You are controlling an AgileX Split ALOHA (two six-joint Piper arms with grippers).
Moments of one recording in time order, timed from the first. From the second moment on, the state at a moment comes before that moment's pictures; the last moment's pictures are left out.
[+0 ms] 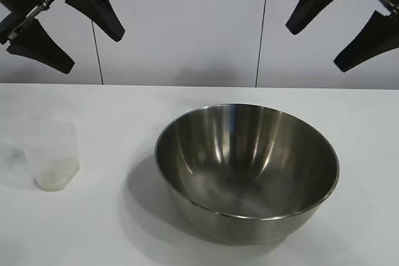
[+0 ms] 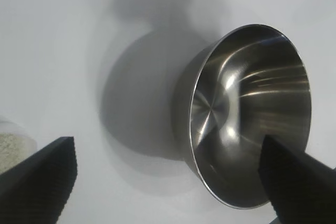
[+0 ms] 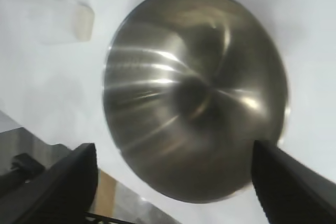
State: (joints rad) left arm -0.17 1.78 -1.39 -0.70 1.02 0.37; right arm 0.03 1.61 -1.34 0.47 1.21 -0.25
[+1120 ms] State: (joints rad) left arm -0.17 1.78 -1.39 -0.70 1.01 0.37; right arm 0.15 1.91 -1.10 0.52 0.82 -0.37
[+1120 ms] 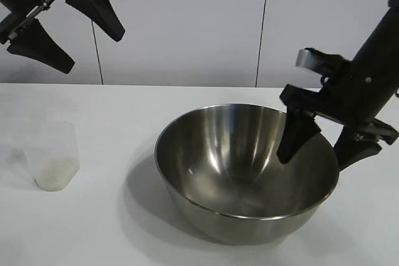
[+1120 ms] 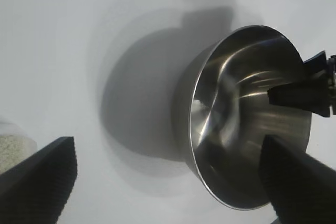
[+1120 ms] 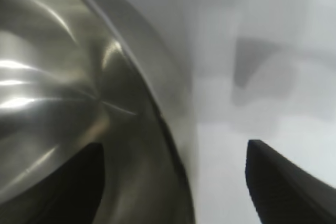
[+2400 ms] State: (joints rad) left arm -0.17 1.78 -1.39 -0.70 1.01 0.37; right arm 0.37 1.96 -1.21 0.43 0.73 -0.05
